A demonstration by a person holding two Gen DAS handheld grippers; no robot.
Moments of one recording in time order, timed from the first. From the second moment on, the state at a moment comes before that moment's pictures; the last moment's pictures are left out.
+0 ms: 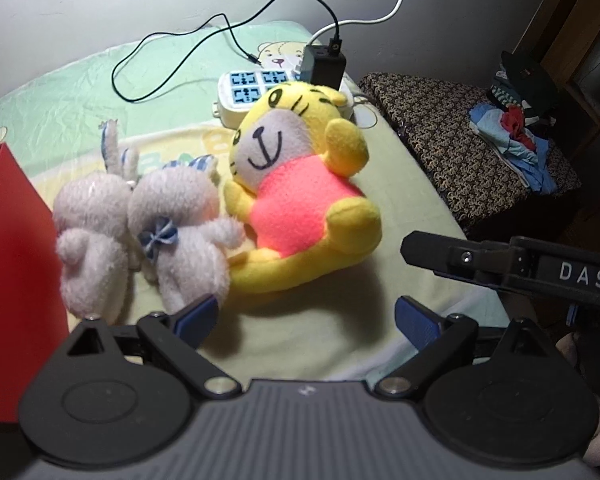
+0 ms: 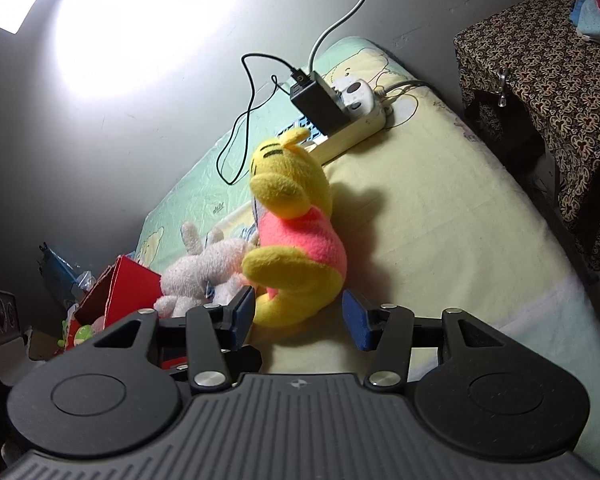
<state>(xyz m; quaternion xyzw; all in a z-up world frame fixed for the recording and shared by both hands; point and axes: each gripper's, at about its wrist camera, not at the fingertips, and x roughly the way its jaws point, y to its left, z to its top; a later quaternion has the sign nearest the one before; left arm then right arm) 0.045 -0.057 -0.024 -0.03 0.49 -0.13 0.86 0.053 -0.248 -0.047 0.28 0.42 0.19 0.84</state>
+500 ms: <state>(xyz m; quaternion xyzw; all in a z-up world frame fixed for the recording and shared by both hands) 0.110 -0.067 -0.056 -0.09 0.50 -0.18 0.85 0.131 -0.248 -0.066 0.32 0.44 0.22 0.81</state>
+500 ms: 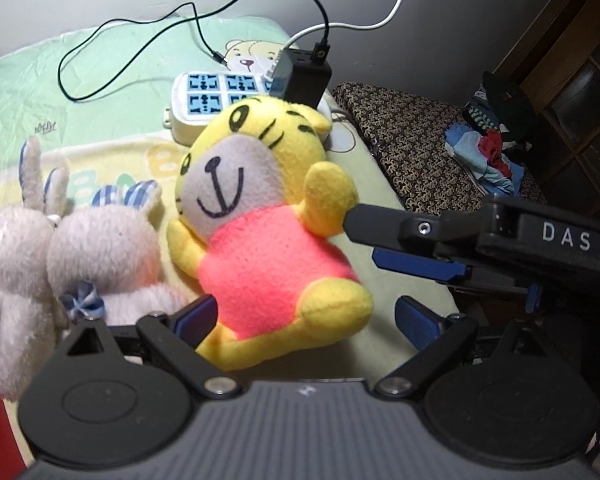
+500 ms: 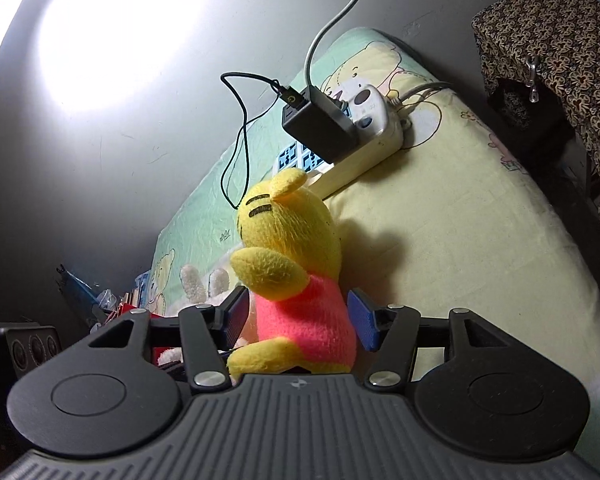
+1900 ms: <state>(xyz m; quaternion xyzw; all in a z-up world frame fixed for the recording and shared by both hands) 0.033 -0.049 -0.019 -0.07 0.44 -0.20 0.87 0.065 -0.210 -0.034 0.30 0.42 0.27 0.81</state>
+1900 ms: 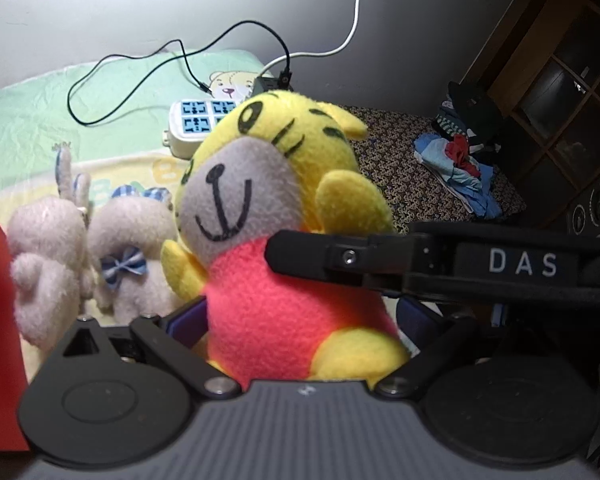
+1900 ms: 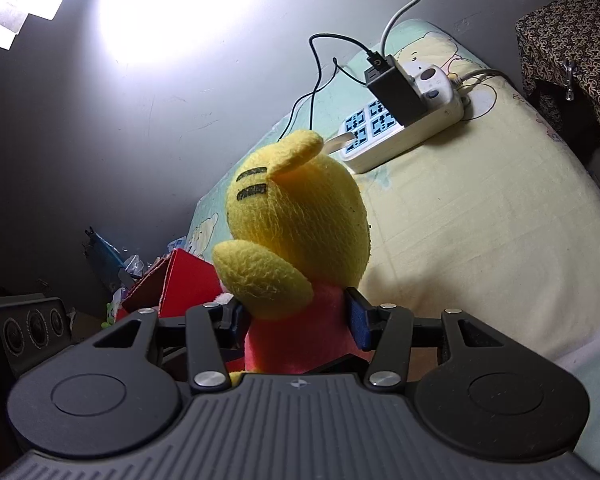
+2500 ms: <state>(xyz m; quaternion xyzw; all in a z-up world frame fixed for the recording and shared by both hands) -0.031 0.090 0.031 -0.10 0.38 -0.17 0.90 0.011 -0.084 0.016 0.27 0.37 0.34 0.82</state>
